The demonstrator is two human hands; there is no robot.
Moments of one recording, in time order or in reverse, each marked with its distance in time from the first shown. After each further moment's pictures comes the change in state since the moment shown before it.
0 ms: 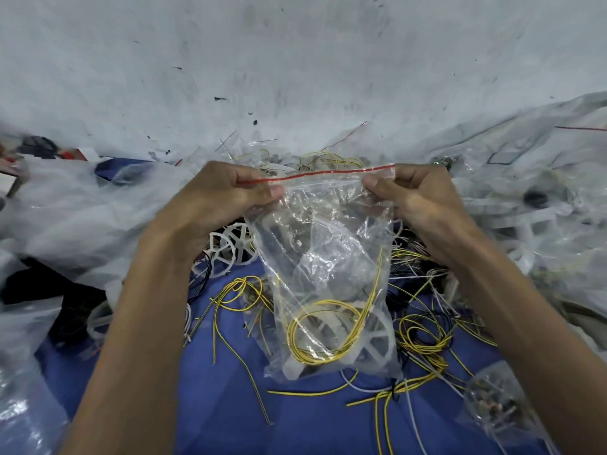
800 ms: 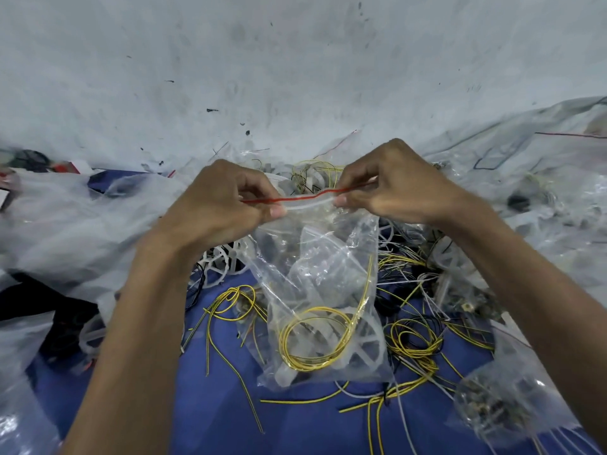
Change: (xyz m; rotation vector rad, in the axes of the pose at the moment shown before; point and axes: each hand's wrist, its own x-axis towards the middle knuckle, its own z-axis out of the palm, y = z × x) left_hand -0.010 0.022 0.009 0.414 0.039 0.250; right_hand 0.016 -0.047 -0.002 -0.754 -0.364 -0.307
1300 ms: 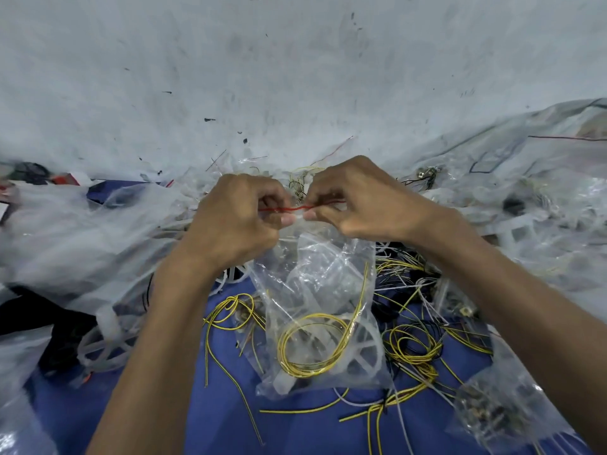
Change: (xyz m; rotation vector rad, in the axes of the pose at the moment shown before) left_hand 0.001 0.006 0.016 0.169 0.090 0.205; right_hand 0.010 -0.012 0.018 -0.169 0.020 -0.225
